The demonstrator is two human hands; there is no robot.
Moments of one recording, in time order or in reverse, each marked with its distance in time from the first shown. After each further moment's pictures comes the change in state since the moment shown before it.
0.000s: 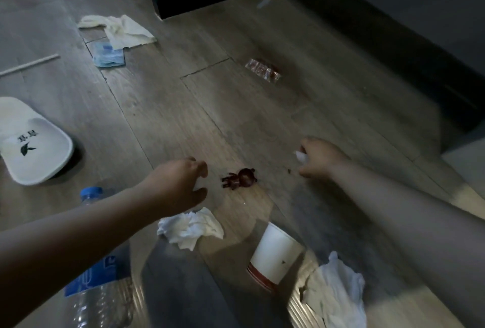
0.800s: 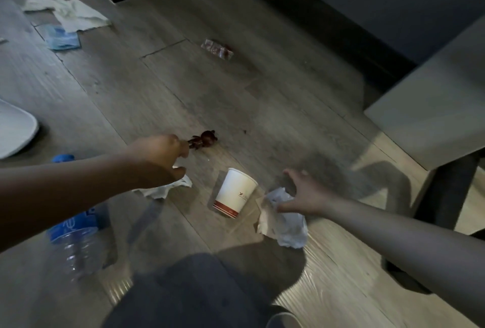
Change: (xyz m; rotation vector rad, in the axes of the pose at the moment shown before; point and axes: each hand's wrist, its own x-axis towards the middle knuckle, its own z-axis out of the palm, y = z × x) left_hand -0.043 0.038 0.004 0.117 -0.022 0.111; right_hand -0.191 0.026 0.059 0.321 -0.202 0.197
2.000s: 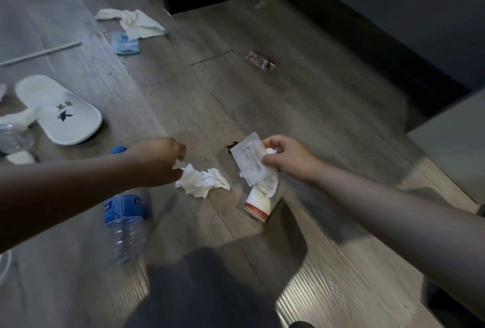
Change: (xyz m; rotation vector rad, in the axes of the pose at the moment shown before) left_hand -0.042 -0.062 -0.001 0.065 -0.034 -0.143; right_hand 0.017 -0.139 -0.035 0.570 -0.019 -0.276
